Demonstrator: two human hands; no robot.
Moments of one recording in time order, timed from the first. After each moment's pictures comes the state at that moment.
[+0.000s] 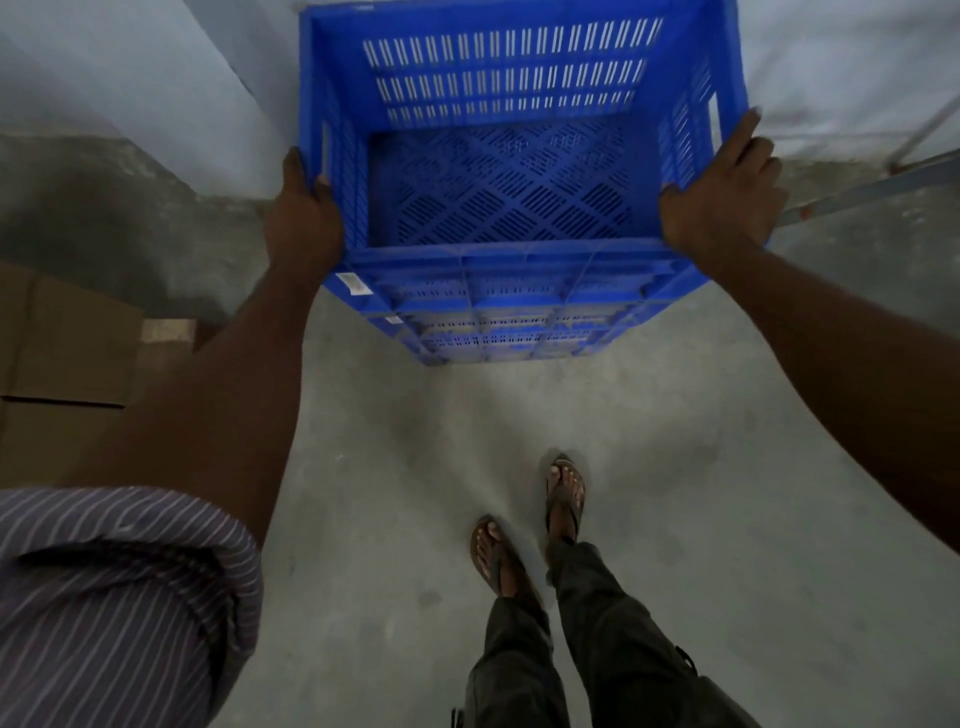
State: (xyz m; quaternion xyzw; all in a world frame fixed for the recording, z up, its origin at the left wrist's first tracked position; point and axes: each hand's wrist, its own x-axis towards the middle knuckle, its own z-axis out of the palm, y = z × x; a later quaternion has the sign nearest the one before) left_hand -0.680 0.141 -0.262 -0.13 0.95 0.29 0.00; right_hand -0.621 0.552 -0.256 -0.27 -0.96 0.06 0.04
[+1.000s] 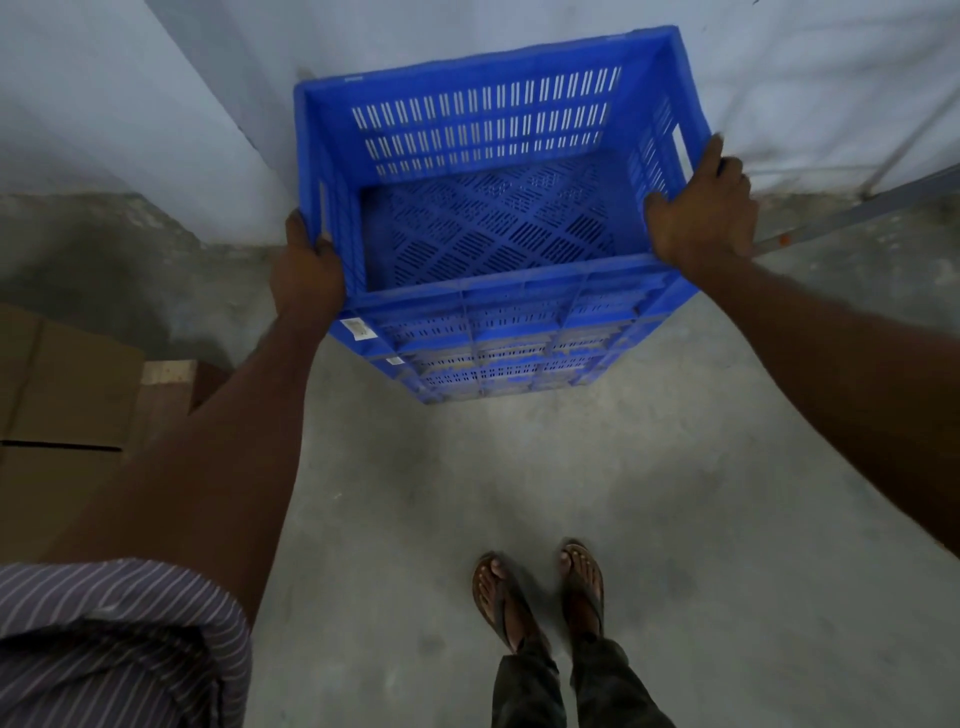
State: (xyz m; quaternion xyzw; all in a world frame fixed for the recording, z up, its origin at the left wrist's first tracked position) left_hand -0.662 0.144 -0.271 -0.12 0.95 0.30 -0.01; right_hand -0.631 0.568 -0.251 -0.25 -0.96 0.09 0.04
